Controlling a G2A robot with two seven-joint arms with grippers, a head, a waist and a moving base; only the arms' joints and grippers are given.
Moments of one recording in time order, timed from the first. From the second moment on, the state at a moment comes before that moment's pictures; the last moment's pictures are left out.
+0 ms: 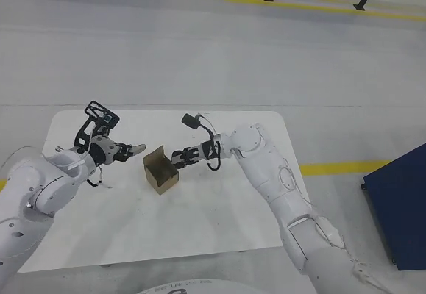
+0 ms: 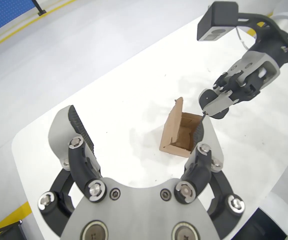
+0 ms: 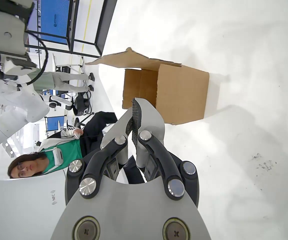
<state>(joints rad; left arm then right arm) 1.31 -1.01 -1.15 -1.88 0.96 -0.16 -0.66 -0.95 -1.31 1.11 -1.06 -0.14 -0.27 1.29</state>
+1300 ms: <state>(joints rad) 1.35 -1.04 -1.00 -1.82 0.96 -0.02 -0.88 -0.79 -1.37 0.90 -0.86 -0.13 -0.12 1.27</state>
